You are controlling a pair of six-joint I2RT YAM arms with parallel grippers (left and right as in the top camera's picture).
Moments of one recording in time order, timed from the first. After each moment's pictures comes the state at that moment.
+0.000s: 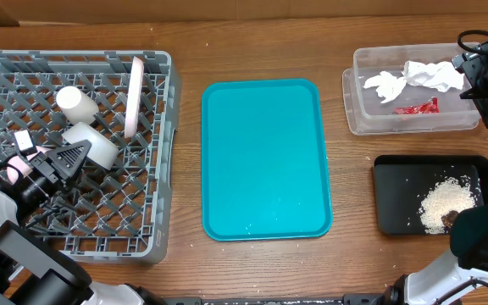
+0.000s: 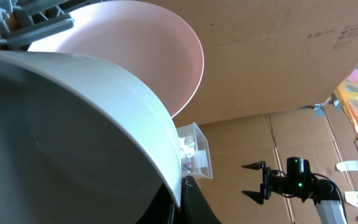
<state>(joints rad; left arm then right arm) 0.87 1.70 1.05 -0.87 1.44 0.22 -0.27 1.85 1.99 -1.37 0.17 0.90</state>
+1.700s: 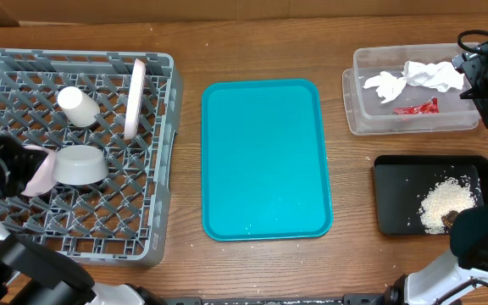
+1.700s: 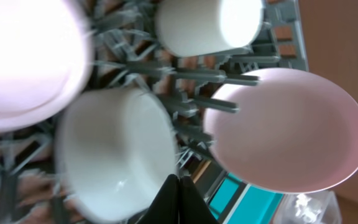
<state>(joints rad) 0.84 1.68 1.44 -1.05 0.64 -0.17 -0.27 1.85 1.99 -1.37 0.17 0.90</state>
